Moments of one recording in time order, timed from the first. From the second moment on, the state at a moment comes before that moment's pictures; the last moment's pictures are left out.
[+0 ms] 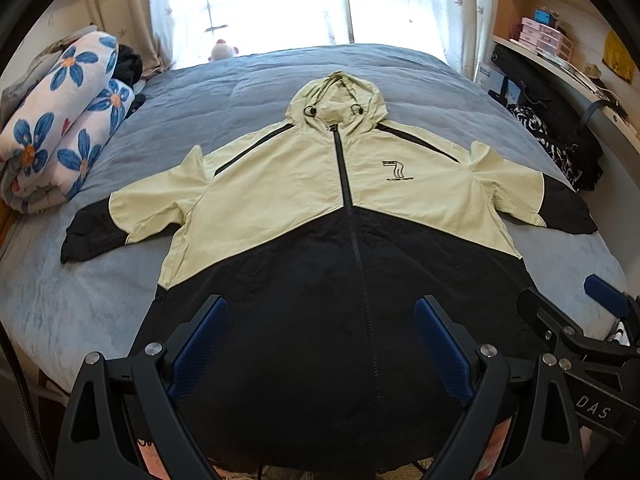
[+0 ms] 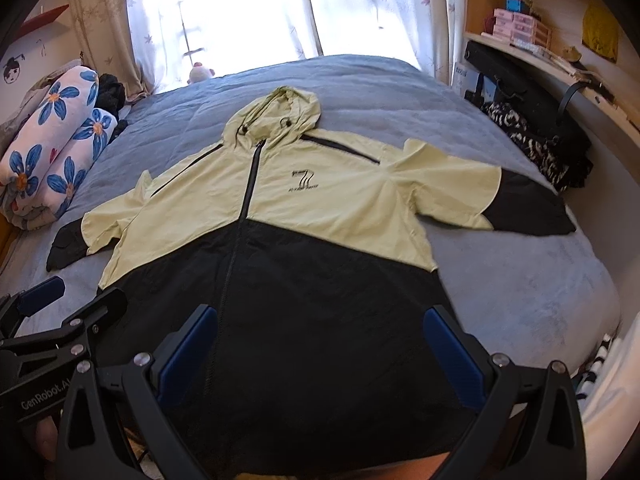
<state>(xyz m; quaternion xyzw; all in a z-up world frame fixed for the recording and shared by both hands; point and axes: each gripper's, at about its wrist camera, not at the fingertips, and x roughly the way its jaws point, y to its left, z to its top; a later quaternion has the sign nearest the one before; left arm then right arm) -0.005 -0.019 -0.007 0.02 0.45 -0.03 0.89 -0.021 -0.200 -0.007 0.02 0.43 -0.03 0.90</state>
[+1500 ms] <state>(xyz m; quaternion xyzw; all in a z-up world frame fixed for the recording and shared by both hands) 0.111 -0.213 0.070 0.05 0.33 -0.18 0.93 0.075 -0.484 0.038 0.14 0.41 -0.15 0.89</state>
